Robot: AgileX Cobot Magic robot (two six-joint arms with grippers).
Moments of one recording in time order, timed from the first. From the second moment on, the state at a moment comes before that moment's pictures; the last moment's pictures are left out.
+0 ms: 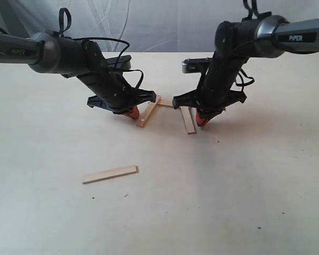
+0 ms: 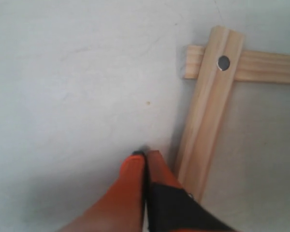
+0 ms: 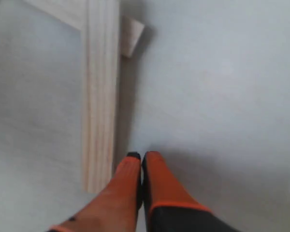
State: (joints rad) left arm -0.26 2.23 -1.51 -0.46 0.58 0.08; right arm 0.39 2.24 -1.62 0.19 0.91 0.00
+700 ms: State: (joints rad) left arm -0.26 2.23 -1.51 -0.49 0.60 0.11; right arm 0.41 2.26 -1.62 0.29 0.87 0.03
